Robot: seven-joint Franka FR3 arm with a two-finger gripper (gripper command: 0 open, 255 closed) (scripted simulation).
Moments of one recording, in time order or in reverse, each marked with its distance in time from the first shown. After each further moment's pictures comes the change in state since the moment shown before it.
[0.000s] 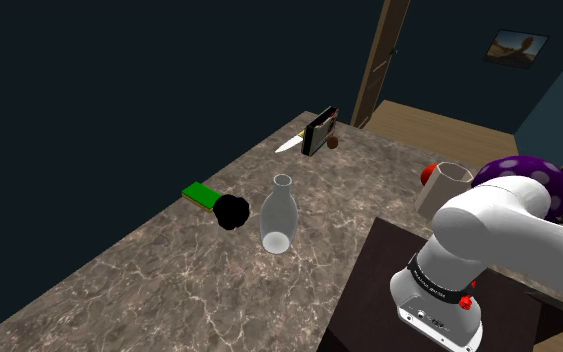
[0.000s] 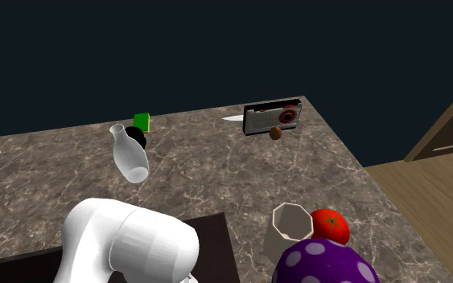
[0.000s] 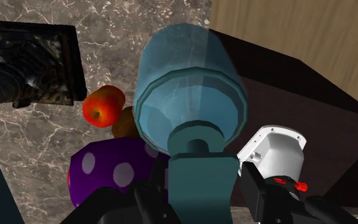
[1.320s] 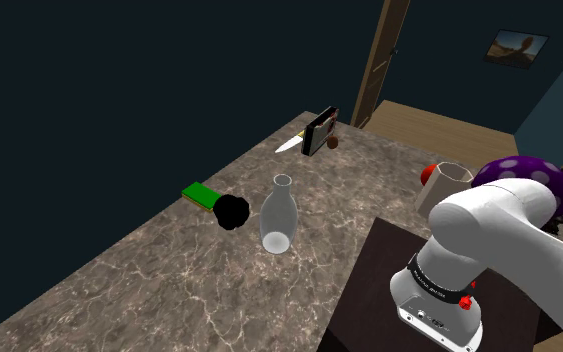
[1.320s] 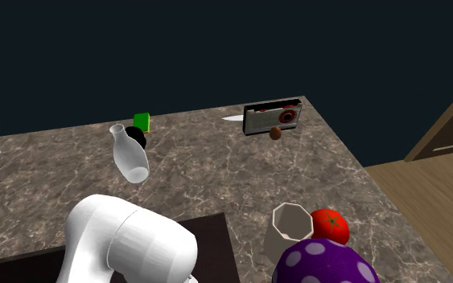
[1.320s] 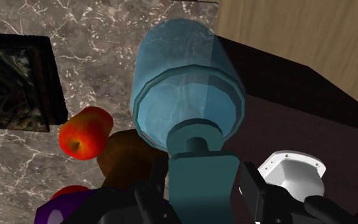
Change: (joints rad) arm -0.100 -0.209 -0.115 -0.247 -0.138 0.089 -0.015
